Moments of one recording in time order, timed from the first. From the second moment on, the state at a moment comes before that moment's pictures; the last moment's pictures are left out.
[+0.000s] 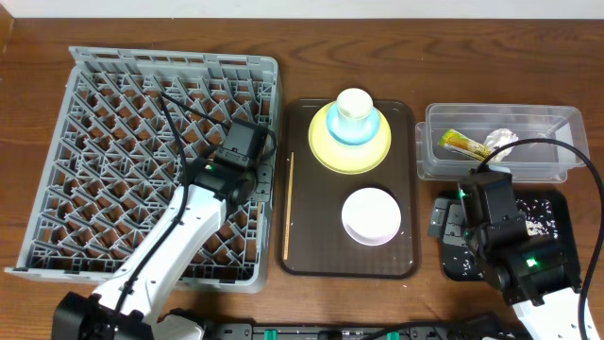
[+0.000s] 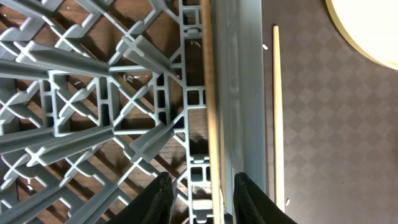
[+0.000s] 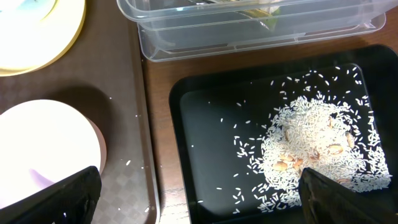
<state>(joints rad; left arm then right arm) -0.38 1.41 0.96 -0.74 -0.09 -0.25 0.31 0.89 0.84 -1.03 0.29 0.44</state>
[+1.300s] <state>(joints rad) -0.70 1.65 0.96 -0.61 -0.20 -0.54 0.31 0.89 0.84 -1.03 0.29 0.44</state>
